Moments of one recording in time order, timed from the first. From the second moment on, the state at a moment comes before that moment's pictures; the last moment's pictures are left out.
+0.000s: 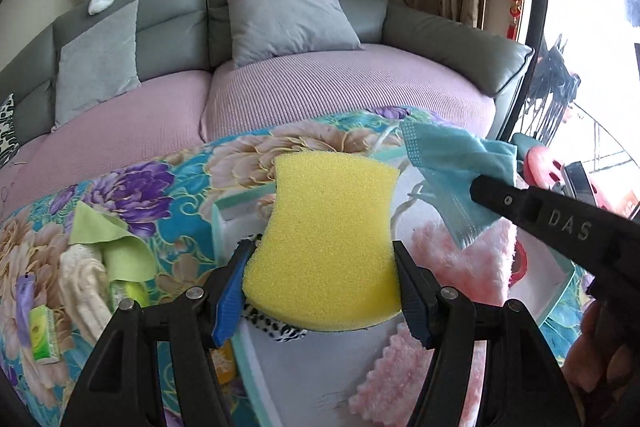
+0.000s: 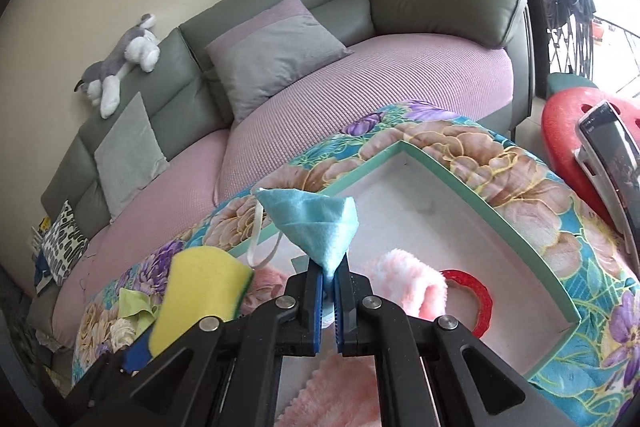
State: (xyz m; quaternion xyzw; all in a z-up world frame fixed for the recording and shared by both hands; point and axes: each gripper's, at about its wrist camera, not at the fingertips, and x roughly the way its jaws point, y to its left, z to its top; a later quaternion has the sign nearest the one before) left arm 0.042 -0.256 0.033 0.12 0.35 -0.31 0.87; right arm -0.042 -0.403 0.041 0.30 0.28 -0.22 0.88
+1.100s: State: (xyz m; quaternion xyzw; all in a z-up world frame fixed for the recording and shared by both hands) left arm 0.075 -0.185 0.047 0.04 0.38 -0.22 0.90; right arm -0.048 -0.392 0.035 0.21 0.39 -0.28 0.85
